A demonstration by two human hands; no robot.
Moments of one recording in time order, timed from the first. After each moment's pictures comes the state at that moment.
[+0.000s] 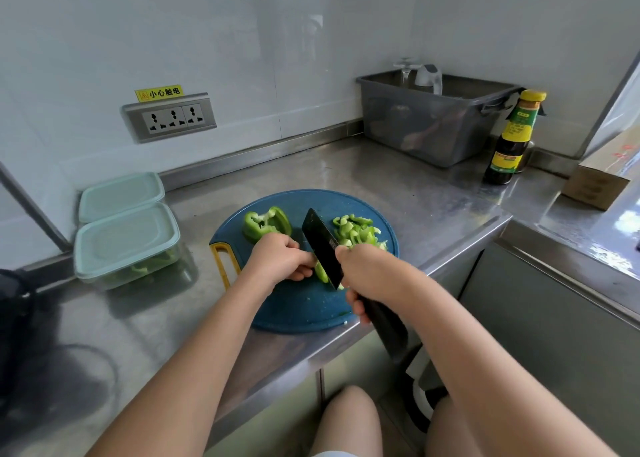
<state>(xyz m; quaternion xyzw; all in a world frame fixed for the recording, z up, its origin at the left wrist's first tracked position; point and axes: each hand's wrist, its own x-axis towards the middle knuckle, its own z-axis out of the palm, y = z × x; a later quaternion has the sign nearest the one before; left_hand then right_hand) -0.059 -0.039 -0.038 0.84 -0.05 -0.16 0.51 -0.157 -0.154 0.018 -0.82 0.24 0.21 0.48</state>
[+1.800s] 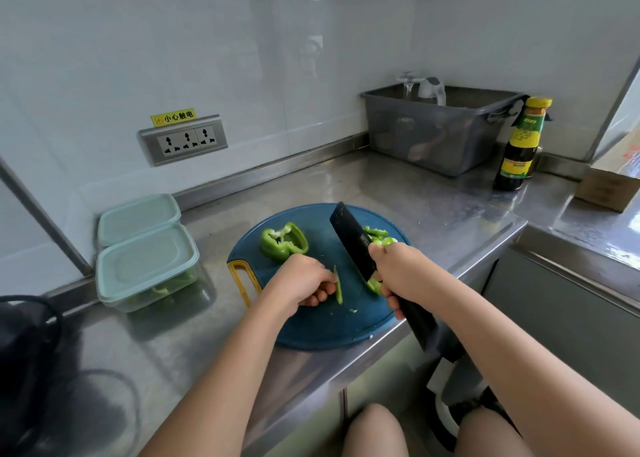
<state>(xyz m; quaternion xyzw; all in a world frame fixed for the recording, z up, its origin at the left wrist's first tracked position) -0.068 -0.036 -0.032 0.82 -0.06 -0.25 0.51 -0.143 -0.172 0.001 -0.79 0.28 0.07 0.54</state>
